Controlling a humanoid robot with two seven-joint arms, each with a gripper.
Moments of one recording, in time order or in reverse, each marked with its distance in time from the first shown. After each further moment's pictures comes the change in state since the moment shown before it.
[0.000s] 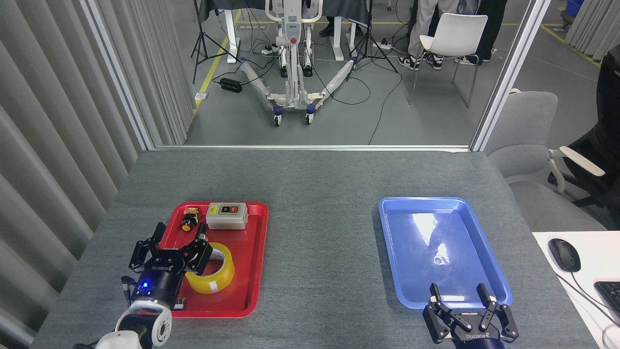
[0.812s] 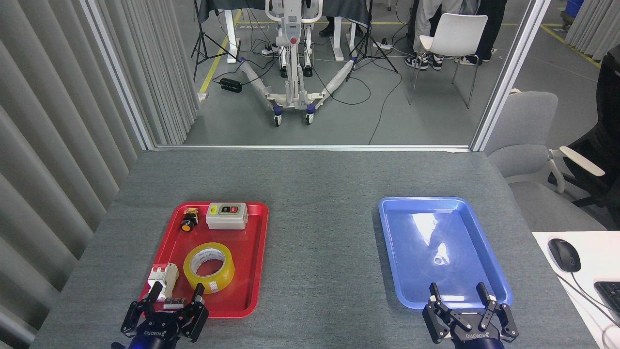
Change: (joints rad) left arm 0.315 0.019 -0.001 -0.179 0.002 -0.003 -0.004; right arm 0.001 -0.001 0.004 -0.001 0.000 0.000 -0.003
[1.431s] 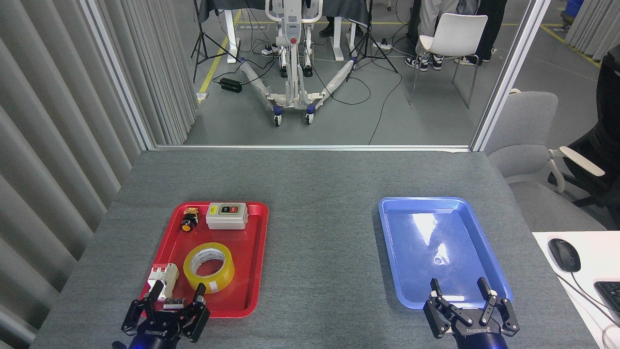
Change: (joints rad) left arm 0.000 0.005 -0.008 -0.005 -0.019 -0.001 0.002; right arm -0.016 -0.014 0.002 0.004 0.001 0.000 0.004
